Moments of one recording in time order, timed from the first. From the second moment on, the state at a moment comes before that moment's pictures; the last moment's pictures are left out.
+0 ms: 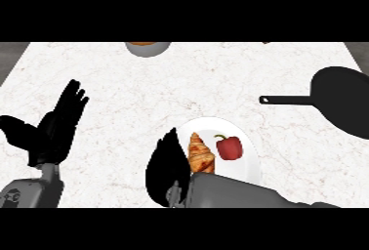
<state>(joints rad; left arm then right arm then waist) -0.14 0.28 -0.04 -1.57 0.23 0.18 0.18 -0.84 -0.06 0.98 -1.47 0.68 1.03 0.75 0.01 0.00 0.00</state>
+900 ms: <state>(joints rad) -0.16 0.26 0.01 -1.56 0.20 0.13 0.20 -0.79 -0.07 0.96 -1.27 0.94 0.92 0.48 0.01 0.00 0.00</state>
